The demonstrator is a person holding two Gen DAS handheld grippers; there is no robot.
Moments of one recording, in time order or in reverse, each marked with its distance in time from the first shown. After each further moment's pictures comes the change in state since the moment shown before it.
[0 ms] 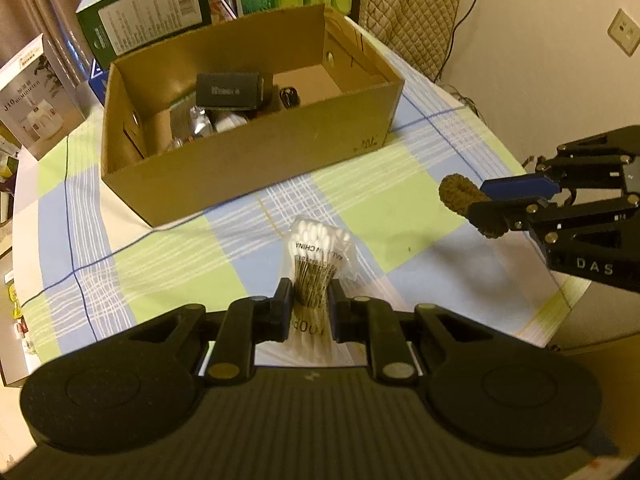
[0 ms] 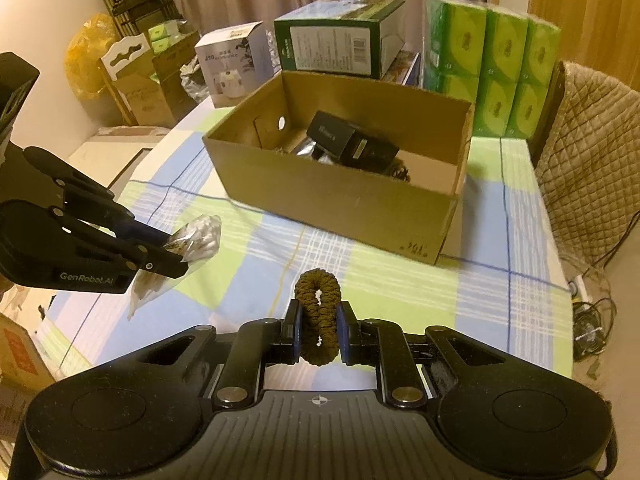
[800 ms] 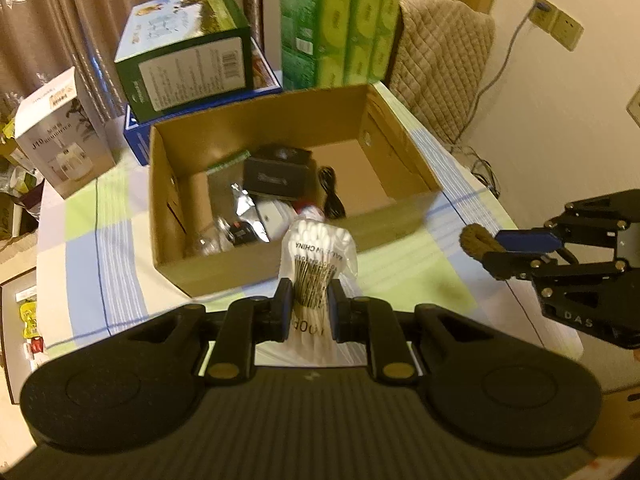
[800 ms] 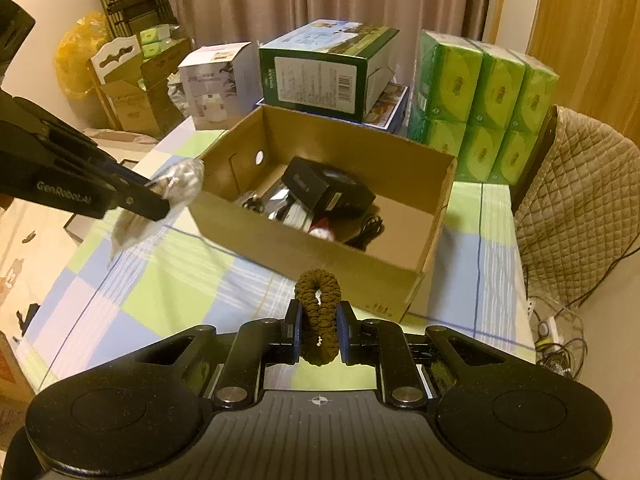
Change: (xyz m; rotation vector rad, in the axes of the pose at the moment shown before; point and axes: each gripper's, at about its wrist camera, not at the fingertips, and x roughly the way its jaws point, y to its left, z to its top) left arm -0.031 0.052 0.081 -0.078 -0.093 0.014; right arm 0.005 -0.021 0.065 -0.046 -0.021 -0.053
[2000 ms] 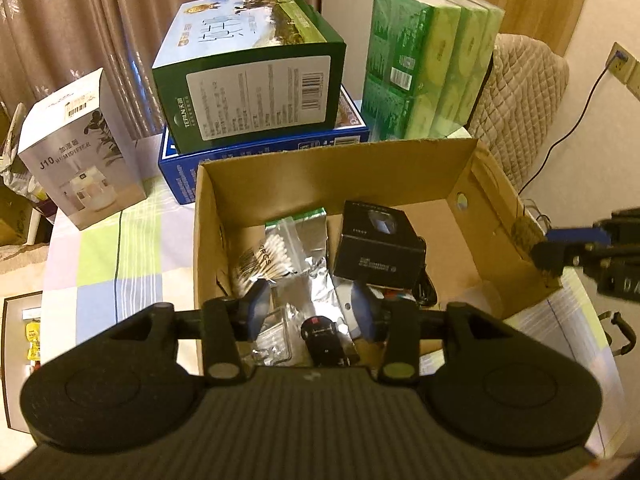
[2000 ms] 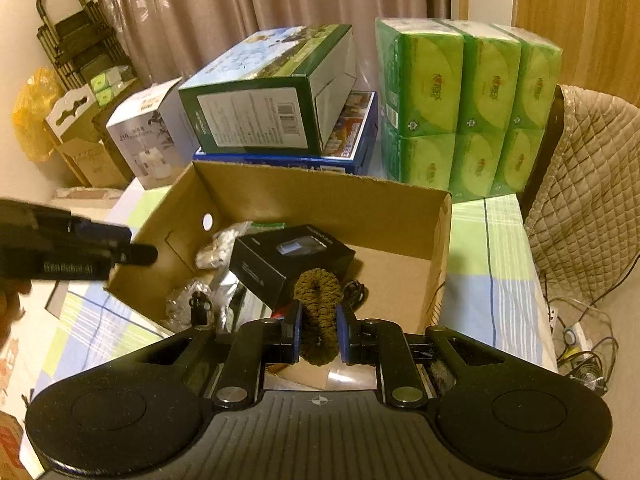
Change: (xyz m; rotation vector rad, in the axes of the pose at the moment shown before) left arm 0.093 0.072 0.057 -0.086 -0.079 0.092; right arm 0.089 -0.058 0.086 0.181 -0.033 0.018
